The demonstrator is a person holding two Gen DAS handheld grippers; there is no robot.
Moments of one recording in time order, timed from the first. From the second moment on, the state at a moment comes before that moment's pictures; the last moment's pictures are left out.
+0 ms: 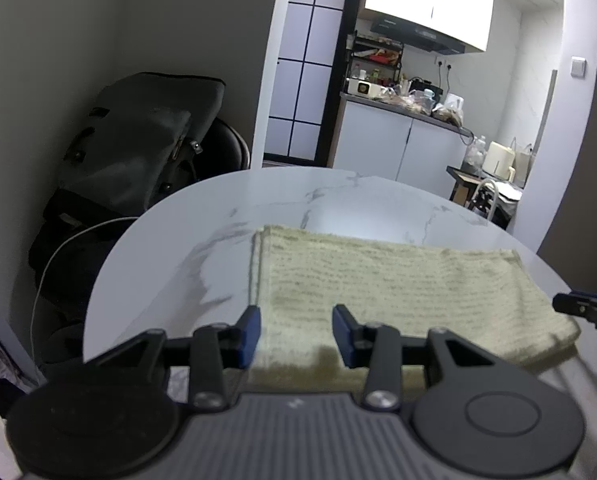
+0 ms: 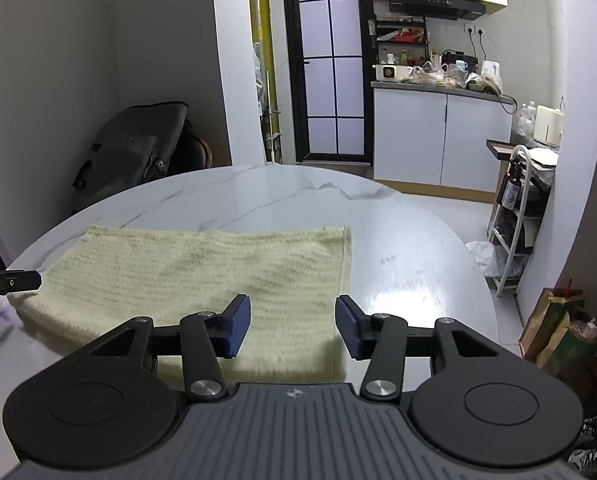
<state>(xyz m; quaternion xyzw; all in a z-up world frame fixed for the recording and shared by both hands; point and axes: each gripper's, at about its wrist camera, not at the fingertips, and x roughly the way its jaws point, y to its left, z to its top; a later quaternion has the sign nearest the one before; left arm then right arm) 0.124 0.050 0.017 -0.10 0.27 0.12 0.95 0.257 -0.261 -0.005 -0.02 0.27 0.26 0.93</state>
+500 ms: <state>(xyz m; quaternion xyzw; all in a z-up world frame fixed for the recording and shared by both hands) 0.089 0.041 0.010 -0.09 0.24 0.11 0.96 0.208 -0.262 -0.009 -0.03 0.26 0.27 0.93</state>
